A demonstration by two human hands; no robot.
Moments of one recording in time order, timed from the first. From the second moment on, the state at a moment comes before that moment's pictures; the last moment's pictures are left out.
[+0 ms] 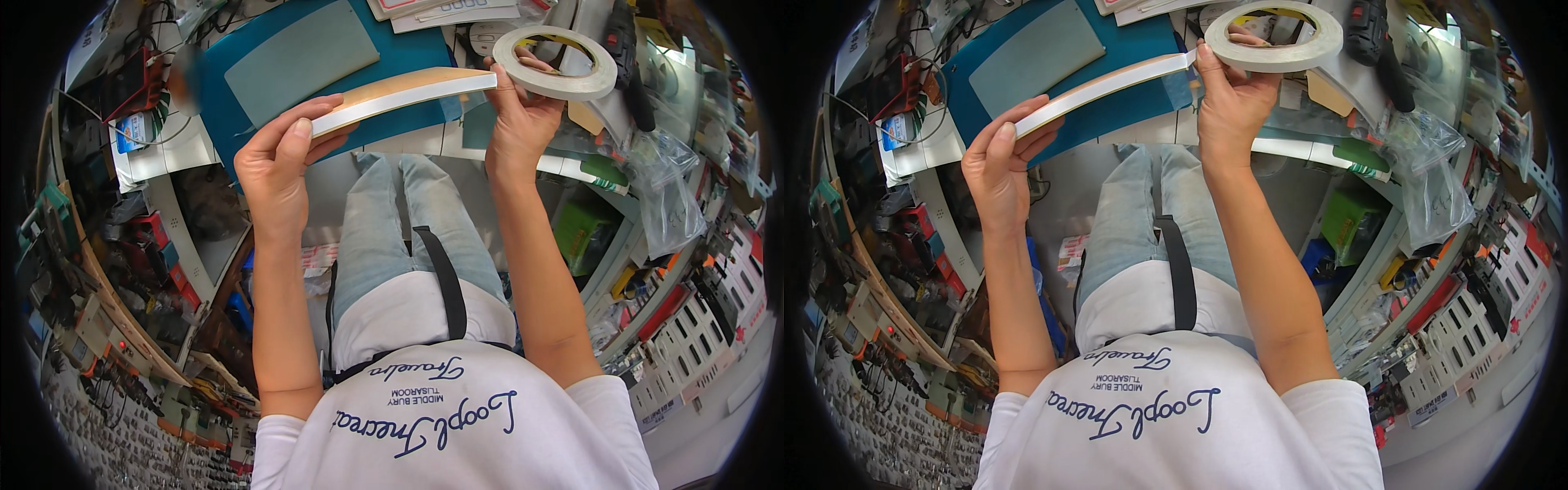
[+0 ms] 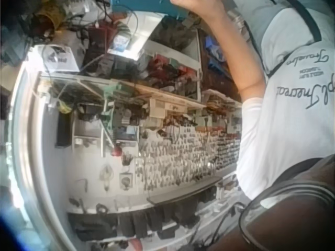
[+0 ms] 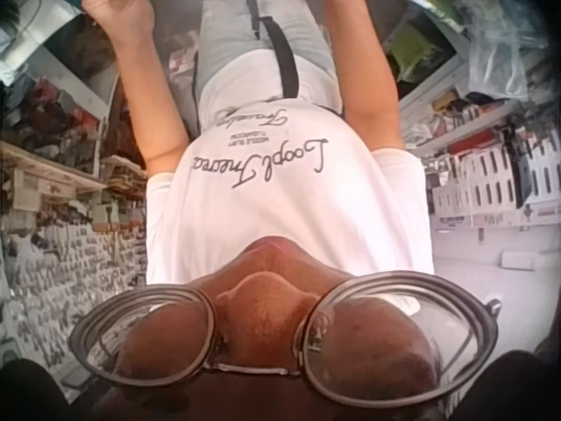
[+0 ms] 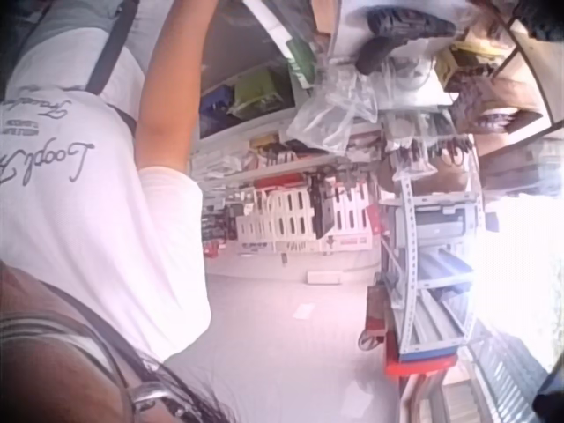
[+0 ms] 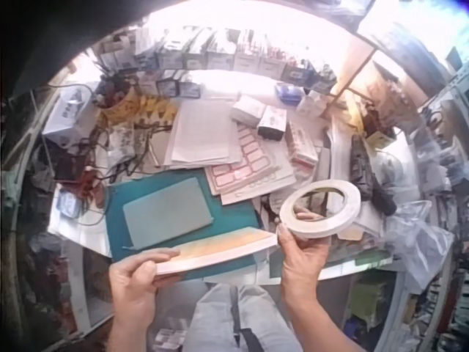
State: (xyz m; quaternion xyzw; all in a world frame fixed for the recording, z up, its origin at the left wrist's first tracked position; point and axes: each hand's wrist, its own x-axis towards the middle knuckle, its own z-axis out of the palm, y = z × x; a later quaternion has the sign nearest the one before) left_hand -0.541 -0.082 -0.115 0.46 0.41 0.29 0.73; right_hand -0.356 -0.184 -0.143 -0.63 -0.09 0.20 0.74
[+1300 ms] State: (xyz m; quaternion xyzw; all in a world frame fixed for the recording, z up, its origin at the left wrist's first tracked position) left_hand -0.532 -0.071 -0.095 0.43 0.43 0.23 0.76; right_hand -0.364 -0.179 -0.168 -0.55 -0.07 0.28 0.78
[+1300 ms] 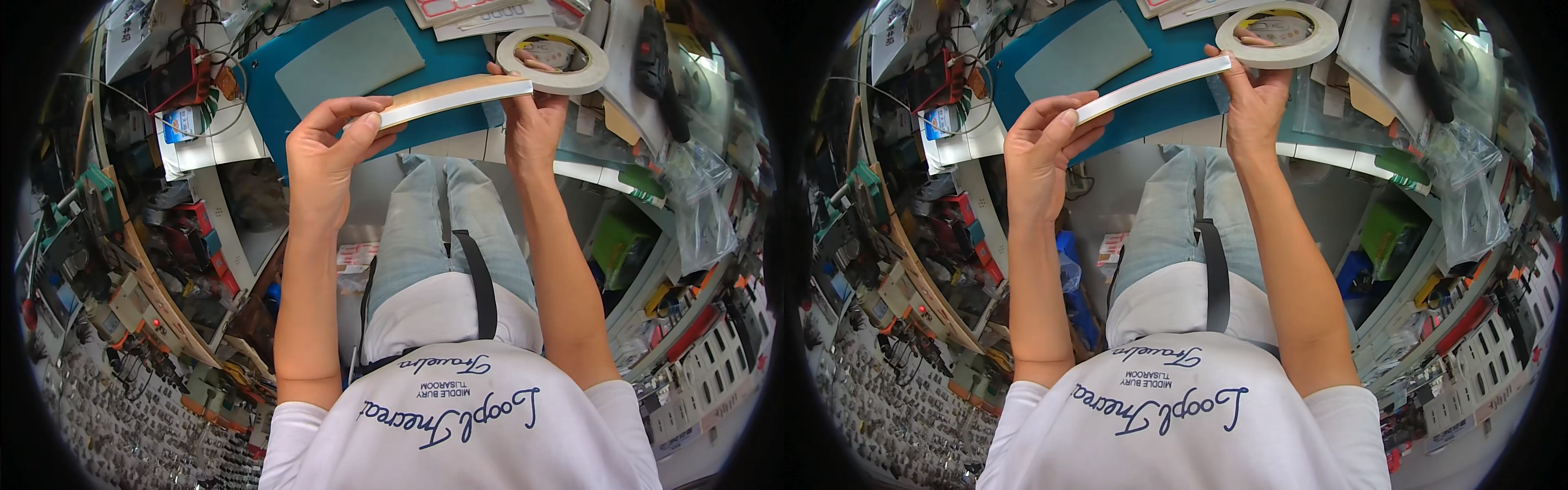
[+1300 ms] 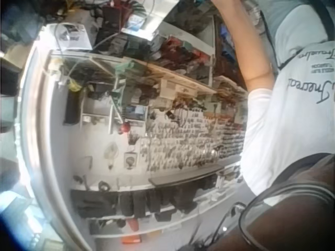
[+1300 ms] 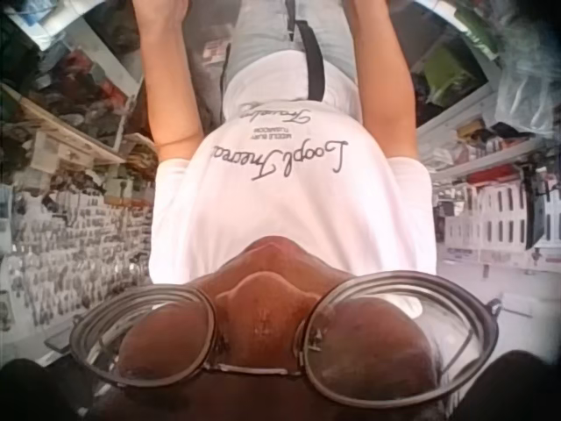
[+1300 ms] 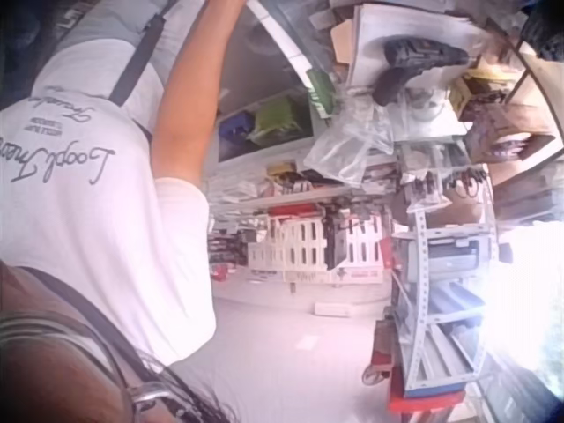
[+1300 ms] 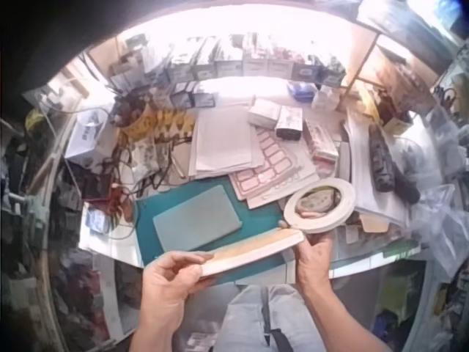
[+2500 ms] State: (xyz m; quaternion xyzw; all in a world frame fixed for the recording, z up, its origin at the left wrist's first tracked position) left_hand -0.447 -0.063 -0.038 0.69 0.56 -0.14 0.44; right_hand -0.366 -0.174 -0.170 -0.57 -0.06 0.26 0.77
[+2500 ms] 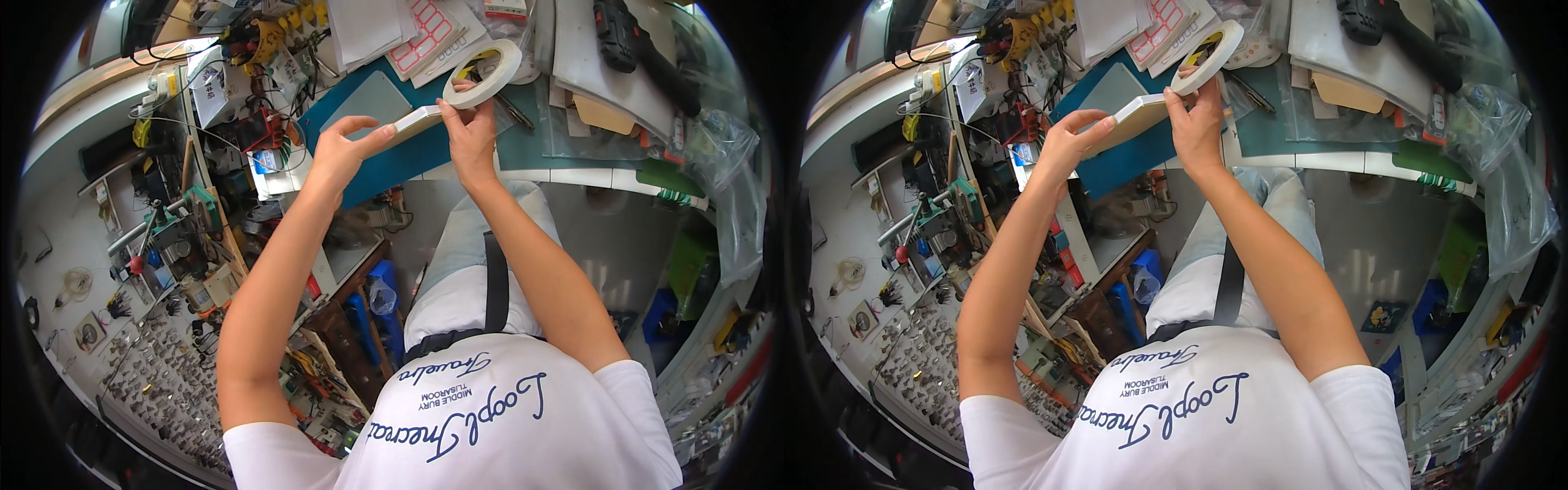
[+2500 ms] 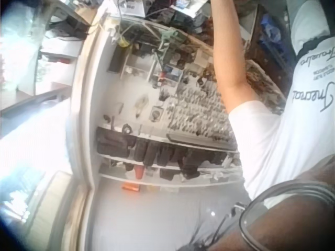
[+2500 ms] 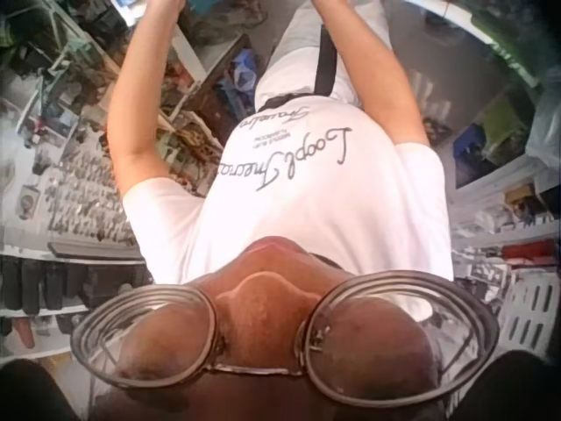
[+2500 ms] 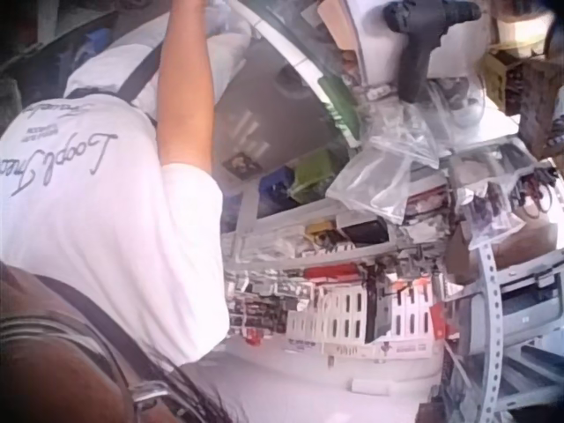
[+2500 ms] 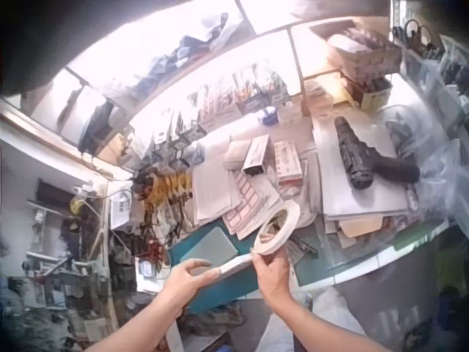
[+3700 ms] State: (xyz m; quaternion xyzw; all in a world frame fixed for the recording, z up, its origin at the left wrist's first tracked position) left_hand -0.463 -0.108 -0.073 0.79 0.44 0.16 0.40; right_hand -0.362 -0.170 -0.139 -0.51 -0.08 0.21 0.83
